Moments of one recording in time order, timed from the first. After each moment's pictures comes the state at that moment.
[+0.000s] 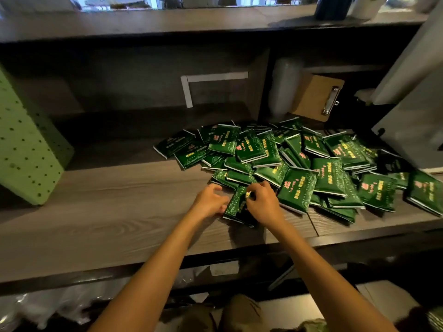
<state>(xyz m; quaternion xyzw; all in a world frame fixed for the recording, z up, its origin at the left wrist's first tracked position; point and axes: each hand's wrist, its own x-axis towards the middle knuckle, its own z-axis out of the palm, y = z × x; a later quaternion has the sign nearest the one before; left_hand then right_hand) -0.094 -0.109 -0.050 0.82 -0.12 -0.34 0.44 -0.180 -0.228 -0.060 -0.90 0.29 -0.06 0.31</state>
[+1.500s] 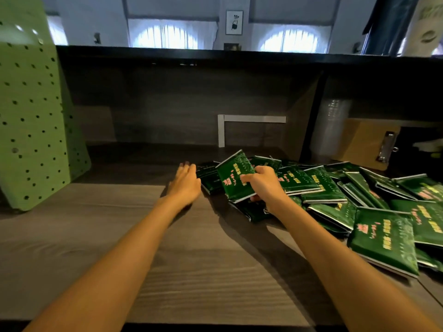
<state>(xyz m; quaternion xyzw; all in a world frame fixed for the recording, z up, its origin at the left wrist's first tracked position) 0.069 -0.078 -0.093 0.95 -0.20 0.03 0.23 -0.039 -0.218 -0.064 -0.79 0.20 -0.15 0.56</state>
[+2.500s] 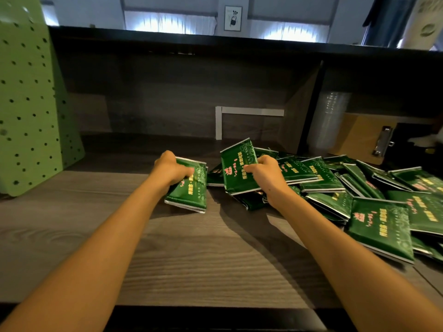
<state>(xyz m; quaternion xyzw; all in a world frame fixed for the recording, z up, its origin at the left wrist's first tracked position) 0.045 -0.052 -0.065 0.87 -0.07 -0.03 0.48 -0.042 -0.220 -0.072 -0.77 0.21 -0.21 0.57</state>
